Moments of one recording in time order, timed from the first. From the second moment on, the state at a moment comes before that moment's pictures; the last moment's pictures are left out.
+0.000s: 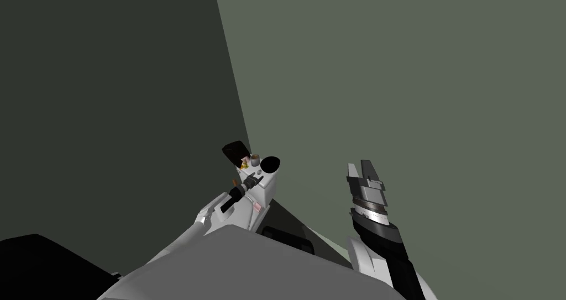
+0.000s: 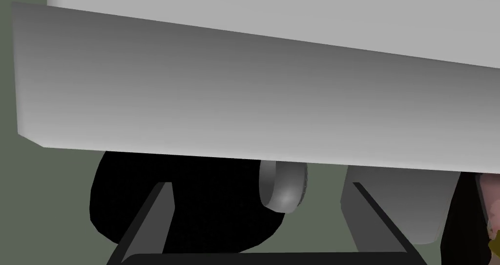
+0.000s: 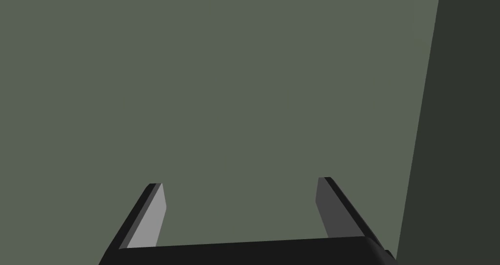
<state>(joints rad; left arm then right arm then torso) 0.19 0.52 -0.11 -1.40 -0.51 -0.35 -0.52 0.51 0.01 0.03 -2.26 0.11 -0.54 0.07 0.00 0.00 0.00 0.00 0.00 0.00</state>
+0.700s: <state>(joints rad) 0.24 0.53 -0.11 -1.43 -0.51 -0.39 -0.52 0.51 0.01 0.03 -2.26 0.11 -0.54 0.07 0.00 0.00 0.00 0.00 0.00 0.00</state>
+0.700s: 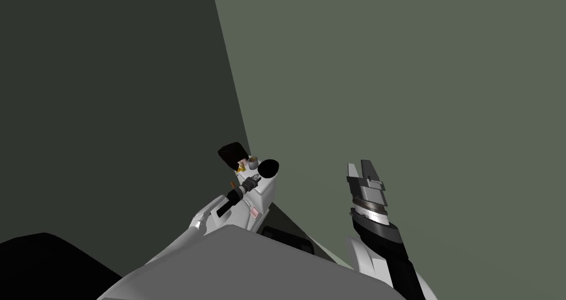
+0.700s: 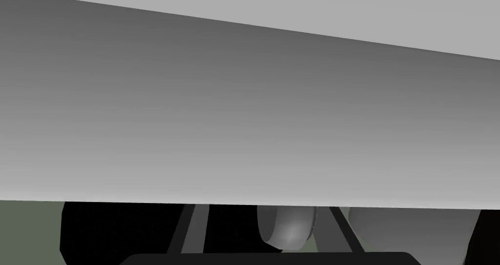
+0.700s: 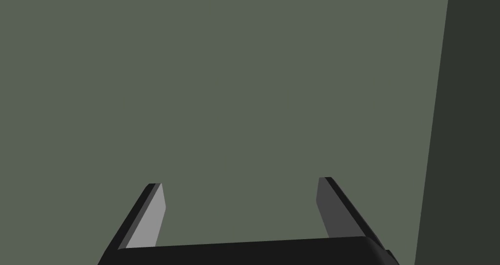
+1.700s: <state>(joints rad) 0.20 0.52 -0.11 -1.41 -0.51 -0.35 -0.52 0.51 0.01 0.03 -2.26 0.11 -0.54 0.07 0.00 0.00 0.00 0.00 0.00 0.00</state>
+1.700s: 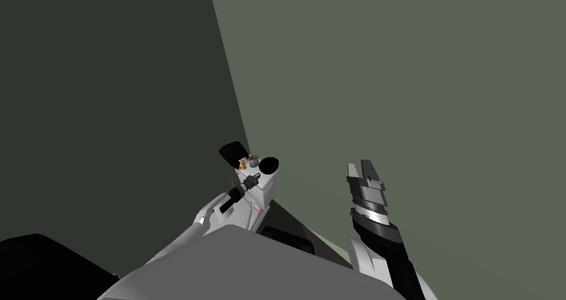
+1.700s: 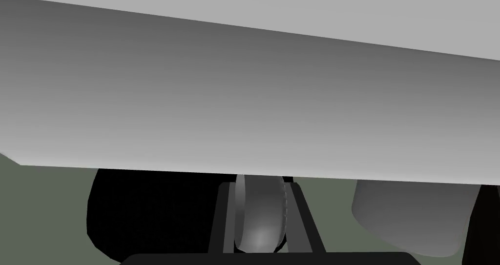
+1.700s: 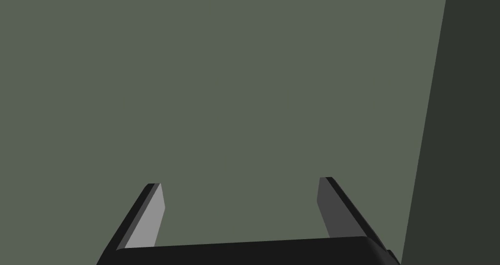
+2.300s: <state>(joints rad) 0.25 0.65 -0.14 -1.44 -0.53 -0.35 -0.45 0.51 0.01 0.03 -2.26 0.11 -0.54 0.07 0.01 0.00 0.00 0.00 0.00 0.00</state>
